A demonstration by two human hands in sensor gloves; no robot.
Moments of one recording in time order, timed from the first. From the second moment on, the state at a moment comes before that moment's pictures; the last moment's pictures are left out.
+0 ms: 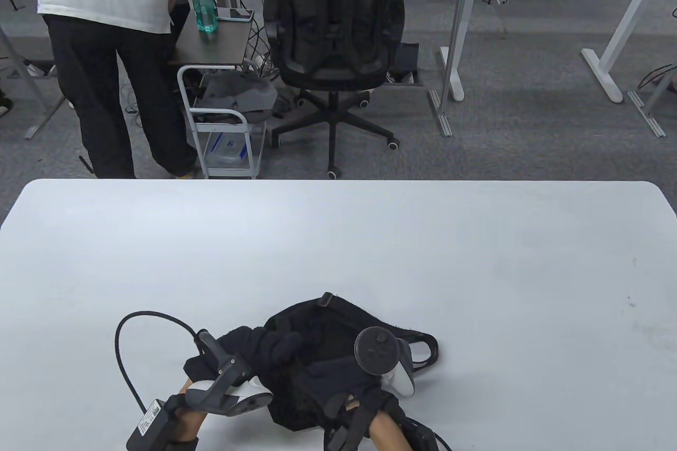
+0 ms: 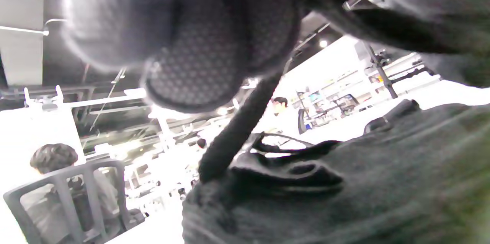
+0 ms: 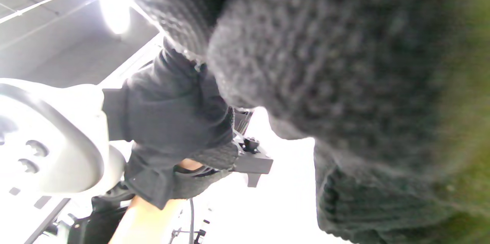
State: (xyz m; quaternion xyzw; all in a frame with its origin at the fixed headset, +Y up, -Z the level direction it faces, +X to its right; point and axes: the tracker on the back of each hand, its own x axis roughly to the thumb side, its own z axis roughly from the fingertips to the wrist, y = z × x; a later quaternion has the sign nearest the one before) left_hand -0.183 -0.723 -0.287 0.27 -0.38 -0.12 0.87; right_hand 0.015 -0.774 -0.316 0.25 0.15 0.80 0.53
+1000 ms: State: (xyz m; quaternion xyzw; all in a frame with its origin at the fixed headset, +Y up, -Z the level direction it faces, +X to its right) left_hand -0.177 -0.727 -0.283 0.27 -0.39 -0.15 0.87; right_hand 0.015 -0.779 -0.316 0.25 0.16 0.82 0.49
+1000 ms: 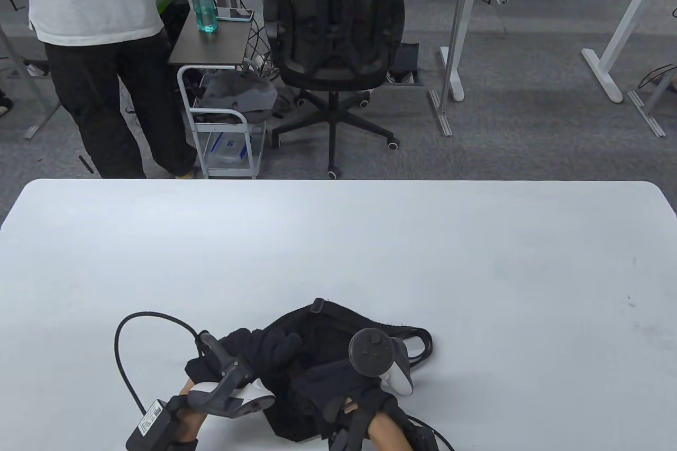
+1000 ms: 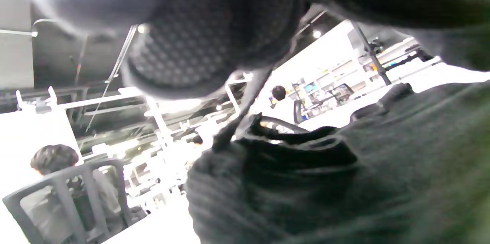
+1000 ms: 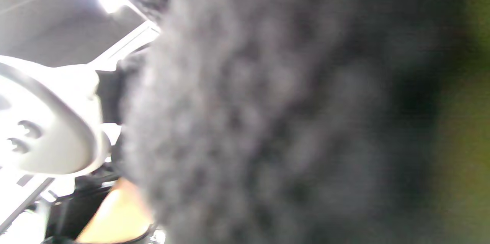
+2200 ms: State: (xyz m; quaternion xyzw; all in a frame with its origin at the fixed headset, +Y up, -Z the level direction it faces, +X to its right) left_hand -0.174 -0.728 -0.283 0.26 -0.40 -0.14 0.87; right_hand 0.014 -0.779 -0.316 0.24 0.10 0.85 0.45
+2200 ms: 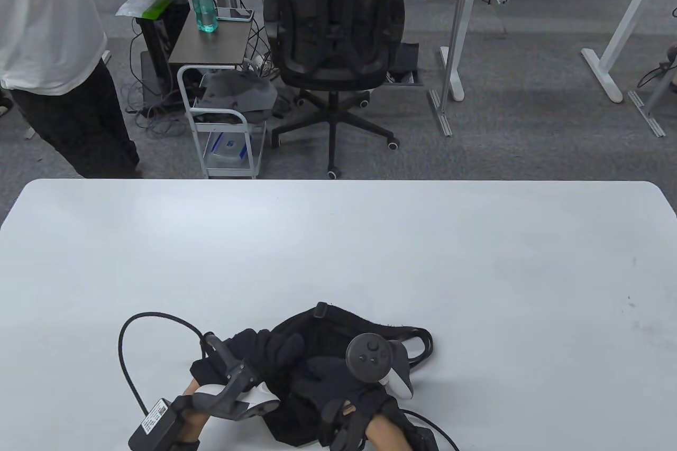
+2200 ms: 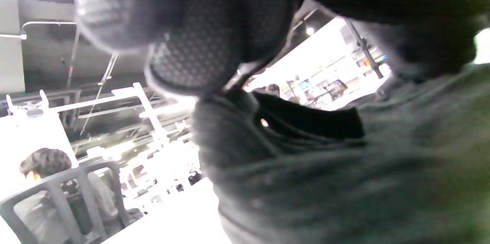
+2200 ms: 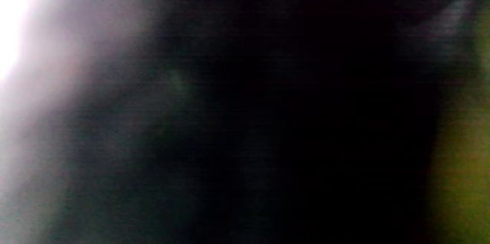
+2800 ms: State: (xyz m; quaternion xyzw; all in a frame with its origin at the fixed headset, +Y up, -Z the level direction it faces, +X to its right) left_hand -0.174 -0.733 -0.294 0.24 -0.39 -0.11 0.88; right_hand 0.011 -0.776 -0.317 0.23 0.09 0.84 0.48
